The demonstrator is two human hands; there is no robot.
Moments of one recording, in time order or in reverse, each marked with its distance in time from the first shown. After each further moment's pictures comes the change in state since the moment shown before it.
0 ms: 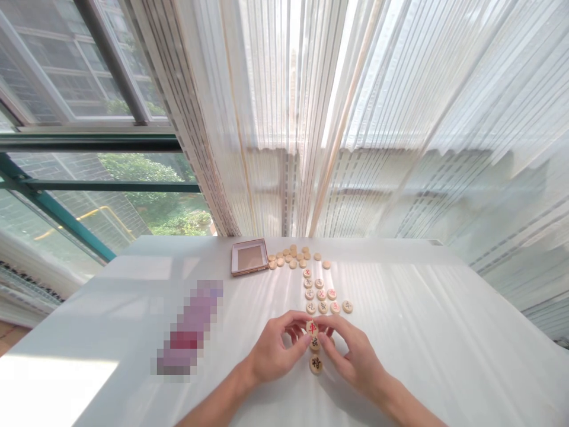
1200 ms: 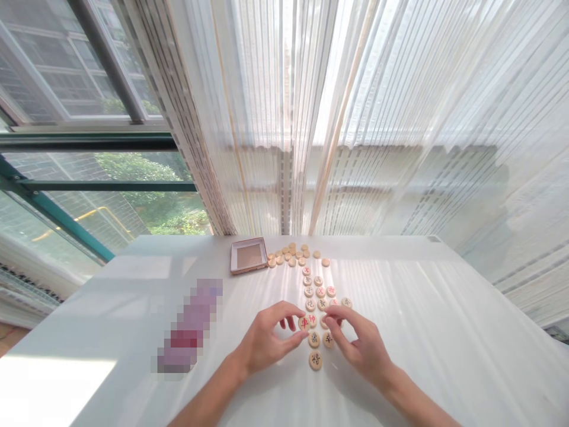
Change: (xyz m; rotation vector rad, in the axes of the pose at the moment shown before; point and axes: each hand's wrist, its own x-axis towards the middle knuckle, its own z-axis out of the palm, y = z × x) left_hand 0.004 0.008 -0.022 0.291 0.052 0.164; right_hand 0.006 0.001 -0.014 -0.098 0.187 -0.008
